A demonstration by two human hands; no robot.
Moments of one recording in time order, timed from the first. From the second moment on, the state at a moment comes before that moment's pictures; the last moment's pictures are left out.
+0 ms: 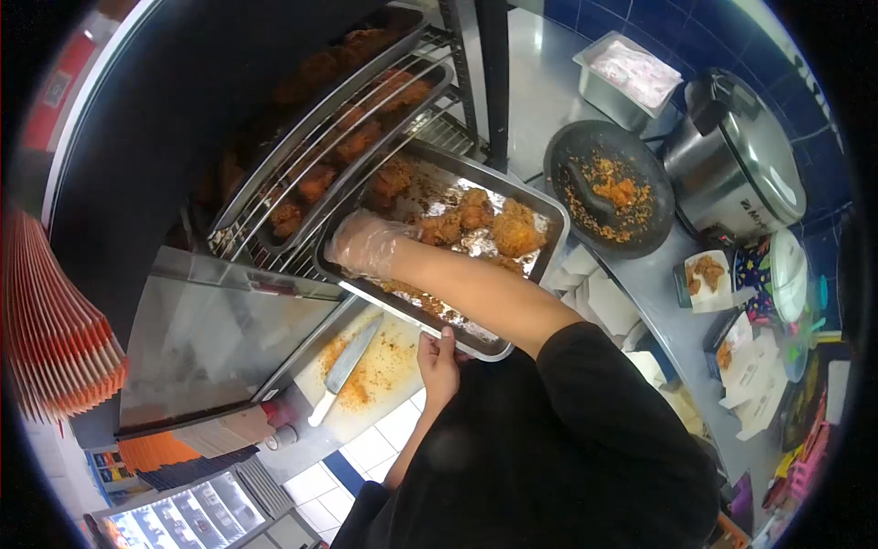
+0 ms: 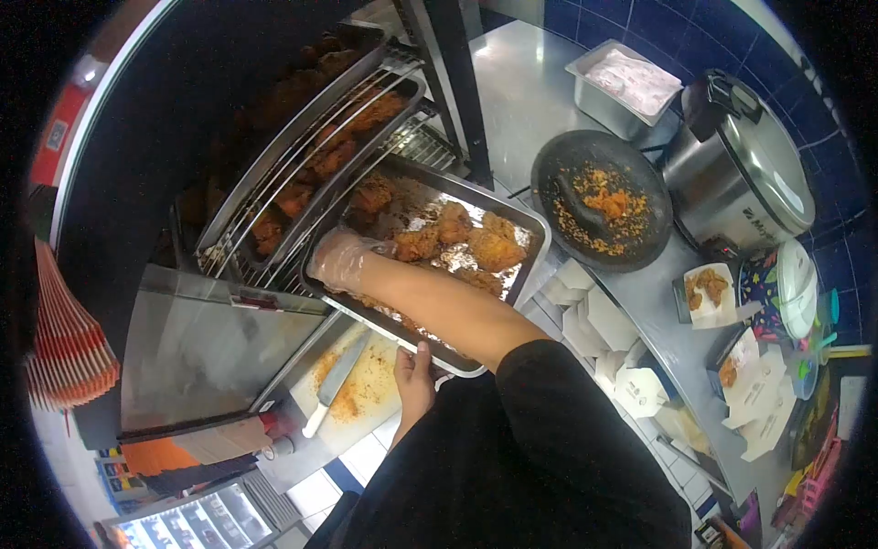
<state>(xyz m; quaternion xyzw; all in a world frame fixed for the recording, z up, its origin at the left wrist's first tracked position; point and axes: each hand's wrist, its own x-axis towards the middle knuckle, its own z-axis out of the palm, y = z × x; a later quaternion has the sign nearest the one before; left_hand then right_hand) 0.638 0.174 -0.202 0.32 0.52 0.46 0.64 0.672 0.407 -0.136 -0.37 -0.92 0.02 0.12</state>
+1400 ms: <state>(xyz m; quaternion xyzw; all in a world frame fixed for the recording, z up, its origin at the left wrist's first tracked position) 0.634 0.175 -0.214 0.30 0.48 0.48 0.67 0.736 0.317 -0.105 -0.38 -0.92 -0.01 -0.01</state>
